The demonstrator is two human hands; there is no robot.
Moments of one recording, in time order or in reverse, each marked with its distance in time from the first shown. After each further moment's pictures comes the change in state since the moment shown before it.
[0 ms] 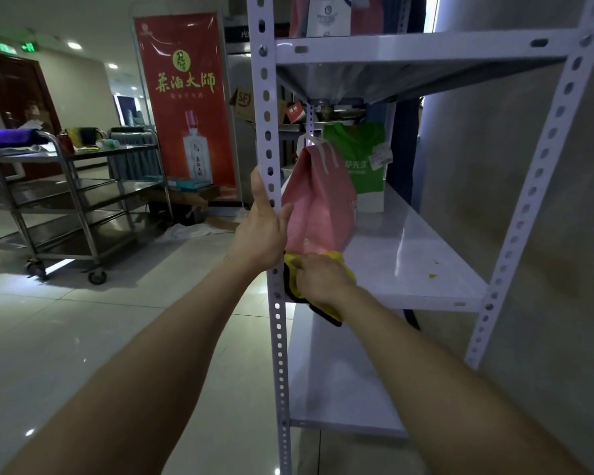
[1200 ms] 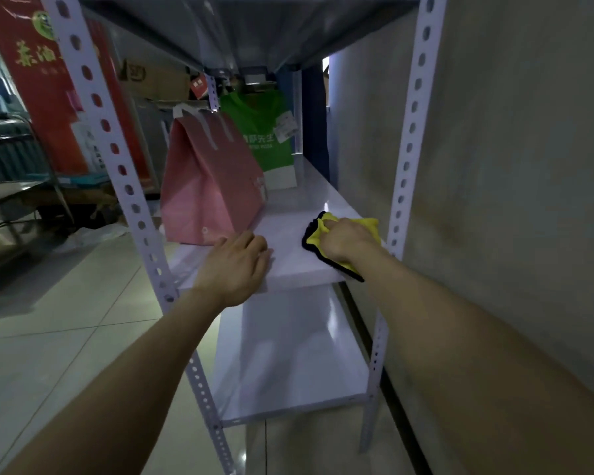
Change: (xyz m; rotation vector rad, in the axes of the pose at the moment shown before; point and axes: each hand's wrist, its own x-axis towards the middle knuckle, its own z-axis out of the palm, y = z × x) left_hand -0.039 0.024 0.135 0.361 -0.238 0.499; right_hand -0.036 0.203 -0.041 -0.101 0.002 0.528
